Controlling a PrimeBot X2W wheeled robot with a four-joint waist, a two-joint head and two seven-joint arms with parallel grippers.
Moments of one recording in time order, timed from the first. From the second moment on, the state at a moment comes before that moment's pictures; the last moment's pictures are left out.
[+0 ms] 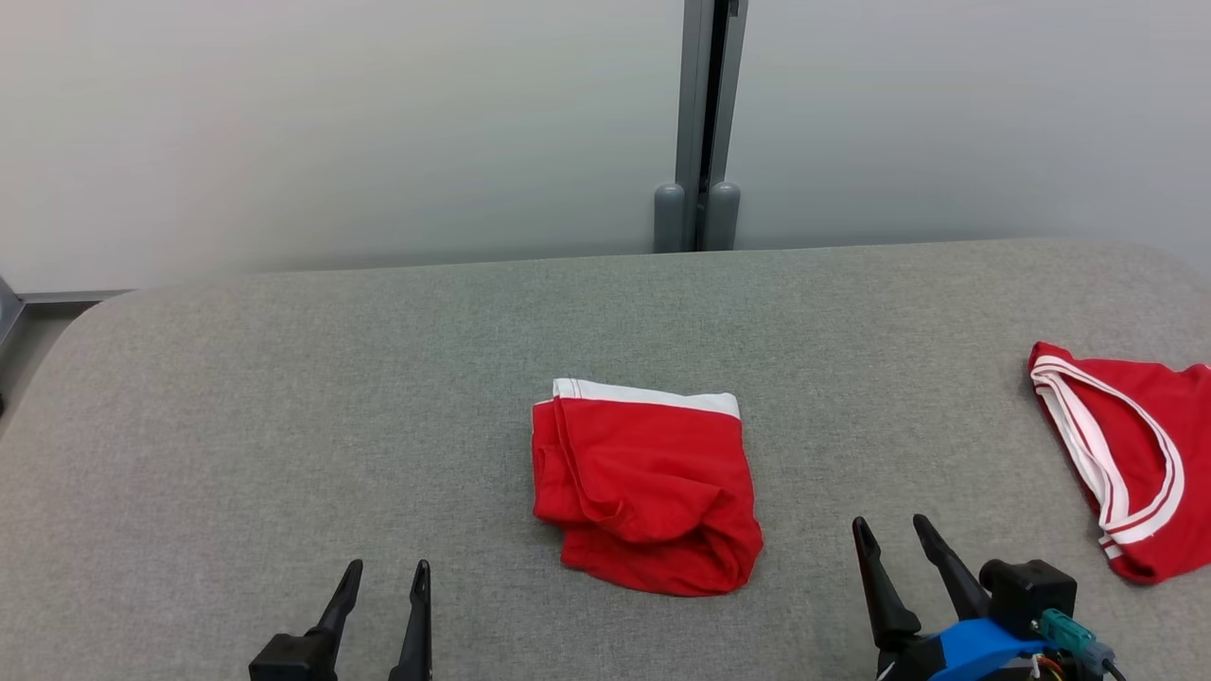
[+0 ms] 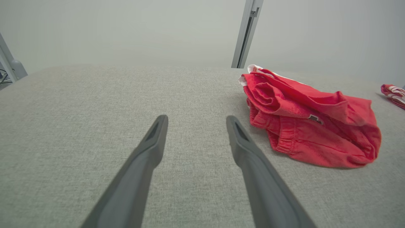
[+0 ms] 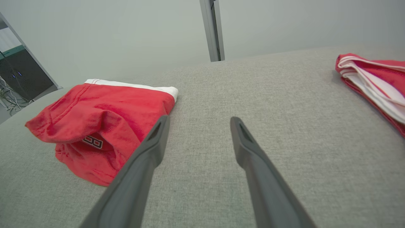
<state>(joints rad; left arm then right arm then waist) 0.05 0.06 -0.11 0.40 -0.16 -0.13 -0.26 -0.10 -0.05 0.09 0.51 0.25 0.13 -0.26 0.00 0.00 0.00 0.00</state>
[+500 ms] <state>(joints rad) -0.01 0.06 -0.15 0.40 -0.21 -0.13 -0.26 -0.37 -0.05 0.01 0.59 0.04 0.13 -0.26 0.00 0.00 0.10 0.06</state>
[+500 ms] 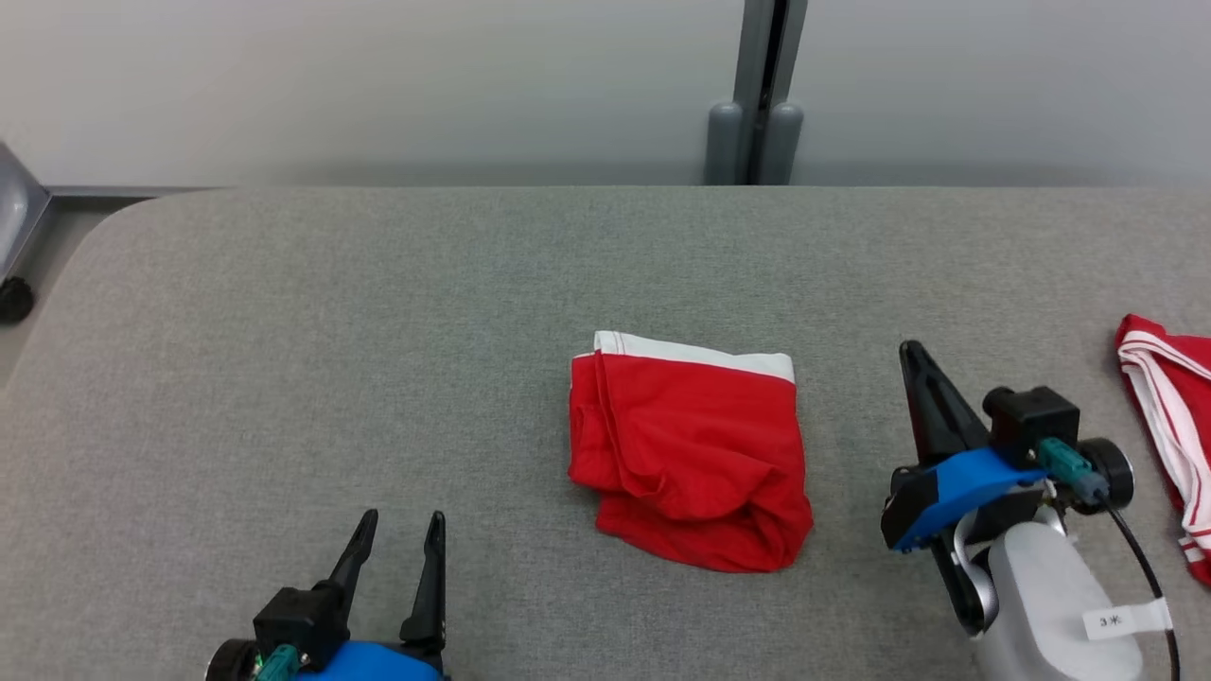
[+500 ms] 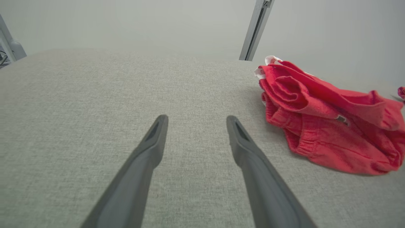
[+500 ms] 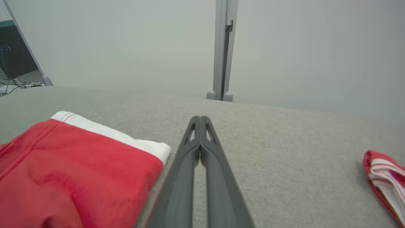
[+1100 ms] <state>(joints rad) -0.13 0.10 -0.21 0.36 -0.28 -0.13 -0.26 -0.52 -0.05 0.08 0.76 -0.05 0.13 -0.26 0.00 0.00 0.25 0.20</state>
